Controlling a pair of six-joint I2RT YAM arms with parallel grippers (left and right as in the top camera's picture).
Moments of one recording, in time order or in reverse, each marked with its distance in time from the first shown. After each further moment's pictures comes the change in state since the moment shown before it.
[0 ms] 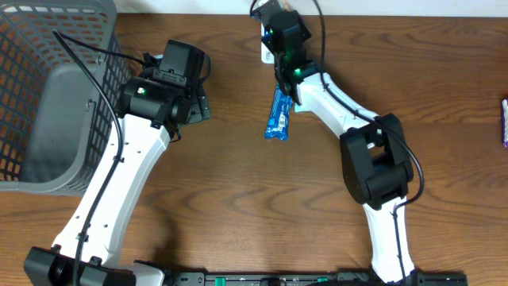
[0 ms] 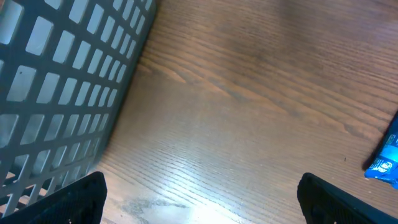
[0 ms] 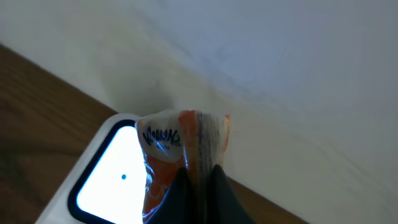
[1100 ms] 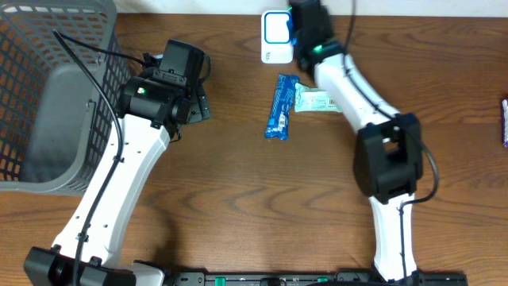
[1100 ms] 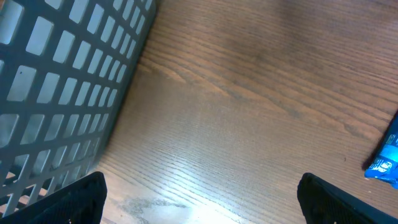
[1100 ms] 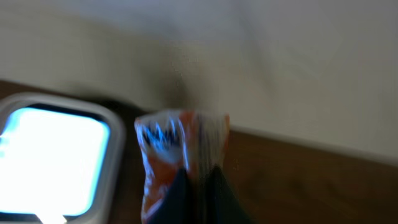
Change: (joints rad) left arm 0.000 0.000 0.000 0.000 0.000 0.000; right arm -0.118 0.008 0.205 -0.438 0.045 0.387
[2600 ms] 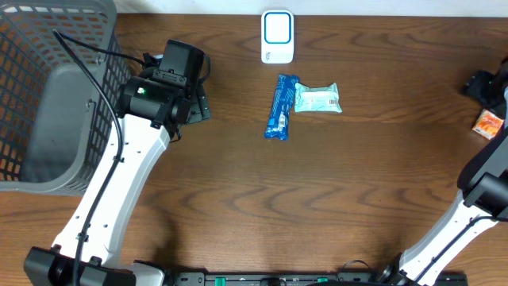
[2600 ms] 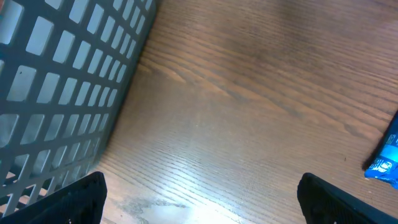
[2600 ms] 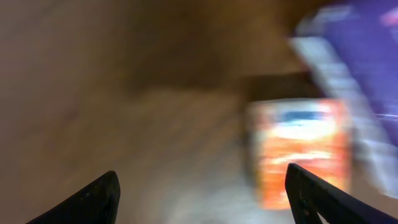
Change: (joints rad) left arm 0.000 0.000 0.000 0.000 0.000 0.000; right arm -0.867 -0.053 -0.079 -0.562 -0.515 0.230
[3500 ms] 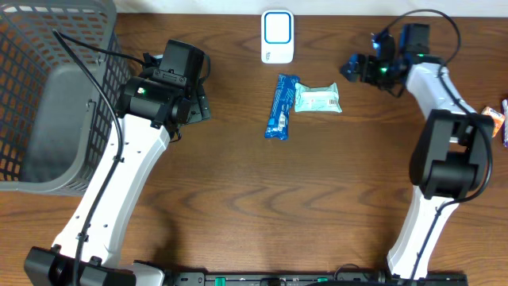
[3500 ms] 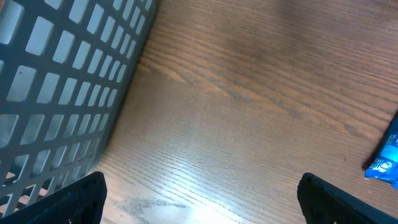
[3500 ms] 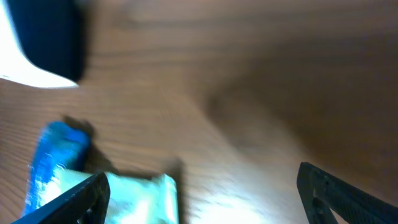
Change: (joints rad) left arm 0.000 0.000 0.000 0.000 0.000 0.000; right arm 0.452 -0.002 -0.210 0.347 -0.465 -0.052
